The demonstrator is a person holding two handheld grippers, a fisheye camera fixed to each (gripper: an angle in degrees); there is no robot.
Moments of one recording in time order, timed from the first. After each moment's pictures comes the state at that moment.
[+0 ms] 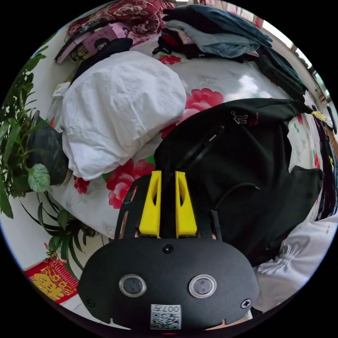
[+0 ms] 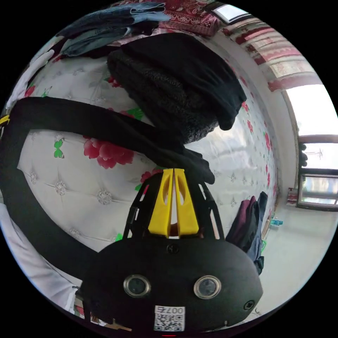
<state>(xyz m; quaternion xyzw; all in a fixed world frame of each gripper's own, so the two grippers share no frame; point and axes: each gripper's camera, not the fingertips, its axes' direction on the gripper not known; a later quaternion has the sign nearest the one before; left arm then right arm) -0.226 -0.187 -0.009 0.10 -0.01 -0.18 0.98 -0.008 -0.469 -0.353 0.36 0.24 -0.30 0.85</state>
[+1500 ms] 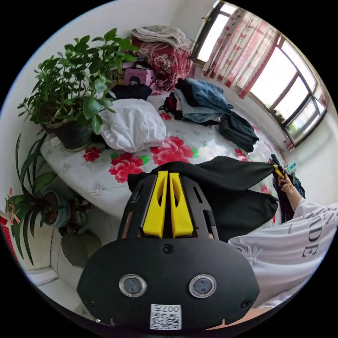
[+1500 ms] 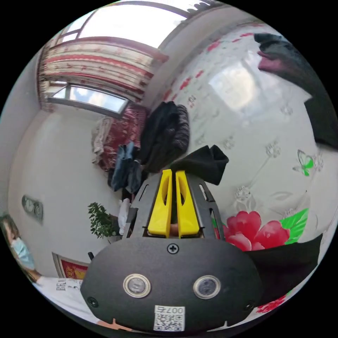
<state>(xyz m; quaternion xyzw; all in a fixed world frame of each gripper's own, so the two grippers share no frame) -0.198 0.139 -0.202 0.36 0.12 -0.24 0.89 0.456 -0.357 -0.329 0.44 -0.48 -0.08 0.76</state>
